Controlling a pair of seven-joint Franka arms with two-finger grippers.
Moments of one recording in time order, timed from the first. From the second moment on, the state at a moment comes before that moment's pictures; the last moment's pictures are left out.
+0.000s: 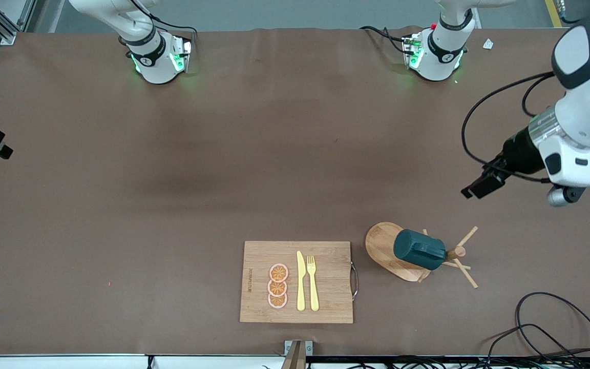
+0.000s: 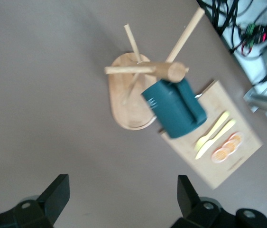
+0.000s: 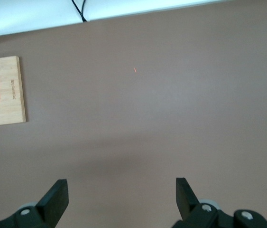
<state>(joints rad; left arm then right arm) -0.03 0.18 -0.14 -1.60 -0.26 1.92 -0.94 0.14 0.03 -0.27 -1.47 0.08 1.61 -0.01</state>
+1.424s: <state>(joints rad) -0.07 0.54 -0.15 -1.46 -0.35 2.21 -1.17 0.15 0.04 -0.25 -1.47 0.06 1.56 -0.04</state>
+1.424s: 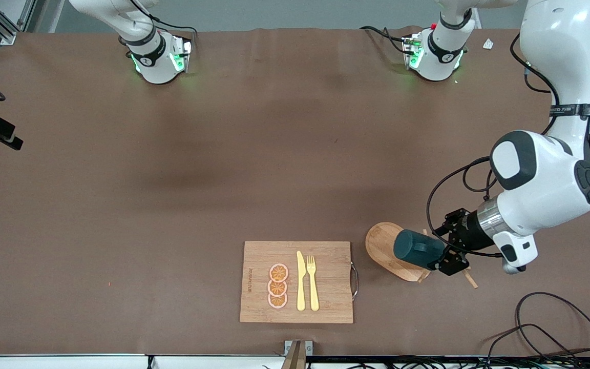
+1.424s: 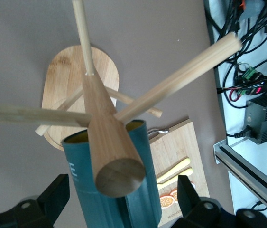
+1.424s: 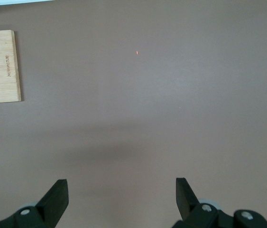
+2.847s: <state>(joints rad) -0.16 0.47 -0.24 -1.42 -0.24 2.15 -1.34 -0.03 0.06 -0.06 -1.46 -0.02 1.58 -0.04</state>
